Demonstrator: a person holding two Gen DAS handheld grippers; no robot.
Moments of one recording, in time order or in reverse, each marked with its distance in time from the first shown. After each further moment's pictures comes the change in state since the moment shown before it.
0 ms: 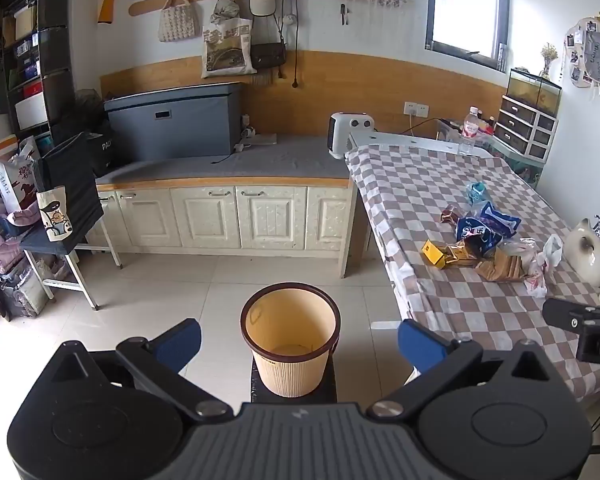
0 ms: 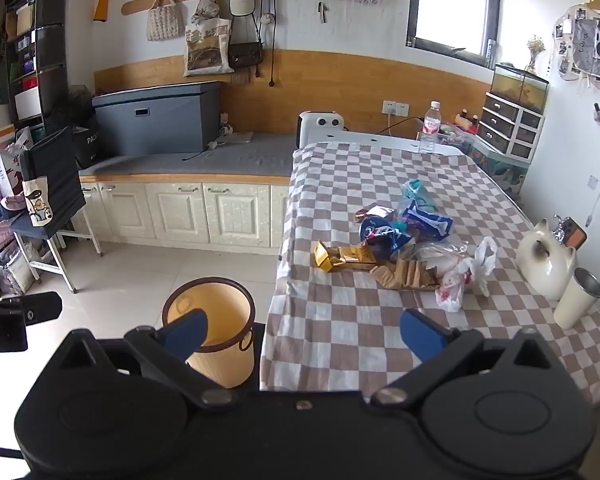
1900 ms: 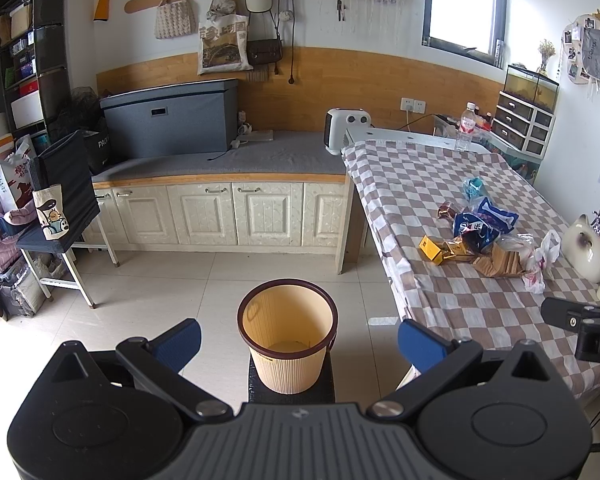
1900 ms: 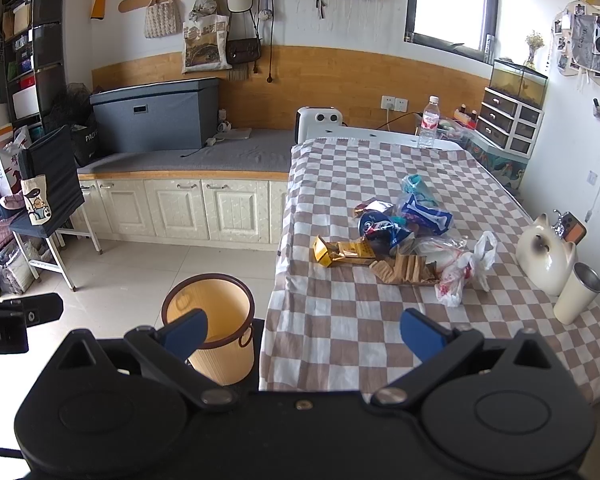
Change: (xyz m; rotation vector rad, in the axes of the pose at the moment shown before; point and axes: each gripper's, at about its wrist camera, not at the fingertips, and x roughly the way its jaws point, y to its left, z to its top) left arm 0.000 0.000 0.000 -0.004 0.004 -0.007; right arm -0.002 -0.001 0.001 0.003 0.001 0.001
